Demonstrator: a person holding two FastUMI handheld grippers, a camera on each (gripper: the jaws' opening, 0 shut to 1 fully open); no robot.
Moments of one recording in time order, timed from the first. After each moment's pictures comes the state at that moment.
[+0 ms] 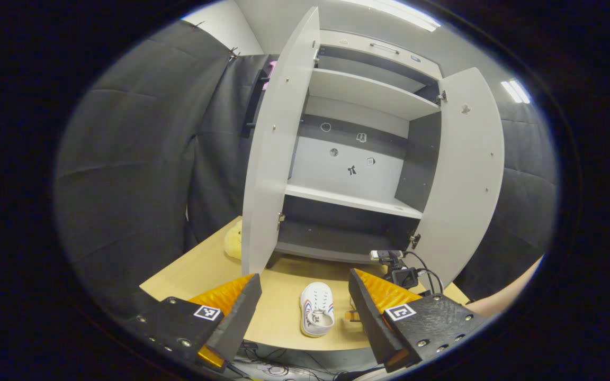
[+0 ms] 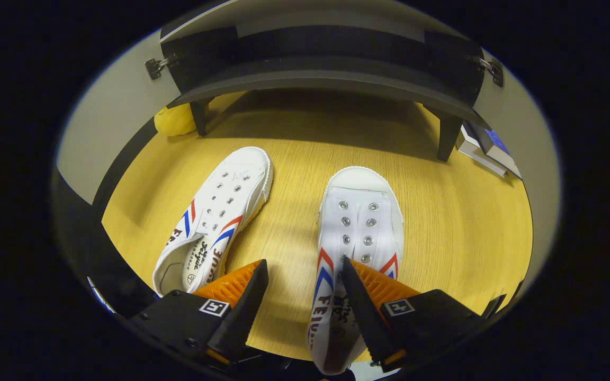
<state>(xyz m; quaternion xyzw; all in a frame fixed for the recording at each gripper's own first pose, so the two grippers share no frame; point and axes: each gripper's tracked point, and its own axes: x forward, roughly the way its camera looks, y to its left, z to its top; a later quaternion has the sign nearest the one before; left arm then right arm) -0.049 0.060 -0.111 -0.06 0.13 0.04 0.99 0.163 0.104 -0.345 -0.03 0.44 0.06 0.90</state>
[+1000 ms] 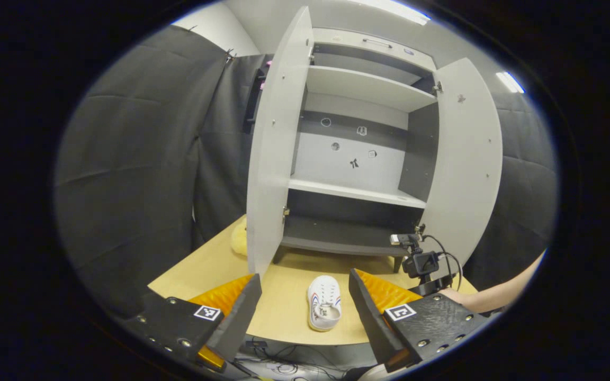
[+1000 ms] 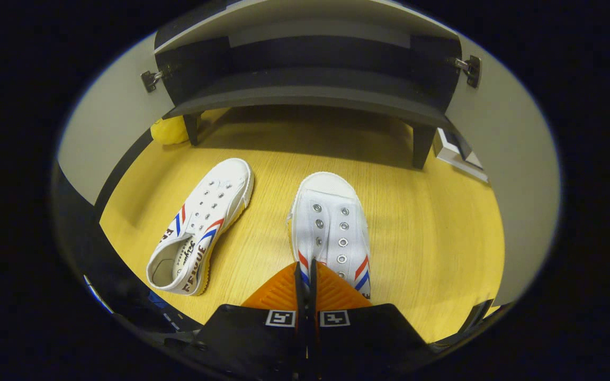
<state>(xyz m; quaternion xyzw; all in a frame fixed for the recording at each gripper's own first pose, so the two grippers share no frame) -0.063 0.053 -0.128 -0.04 0.14 0.04 0.99 0.157 0.072 -0.311 -0.03 0.40 0.05 0.91</state>
